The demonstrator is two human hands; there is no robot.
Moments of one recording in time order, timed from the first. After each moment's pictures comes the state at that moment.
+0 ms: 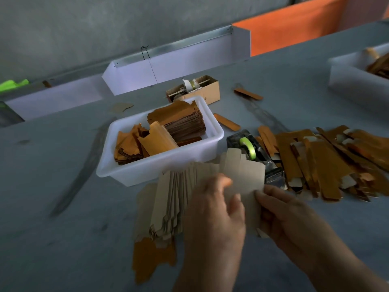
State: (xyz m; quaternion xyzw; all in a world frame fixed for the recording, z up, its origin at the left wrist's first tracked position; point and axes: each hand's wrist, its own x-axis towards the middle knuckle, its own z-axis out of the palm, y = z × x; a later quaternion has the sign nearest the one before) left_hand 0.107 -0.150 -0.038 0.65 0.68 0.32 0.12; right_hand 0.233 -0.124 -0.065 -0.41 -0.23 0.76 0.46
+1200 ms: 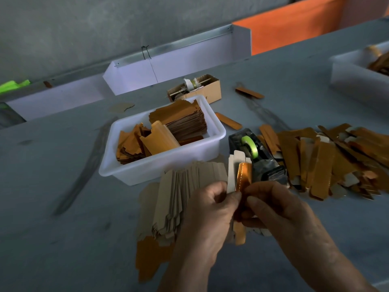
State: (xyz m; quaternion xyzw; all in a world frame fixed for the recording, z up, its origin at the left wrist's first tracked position) left_hand 0.093 -0.143 -0.032 0.51 0.61 0.39 0.46; right_hand 0.224 -0.143 -0.060 -0.50 -0.51 0.53 0.46
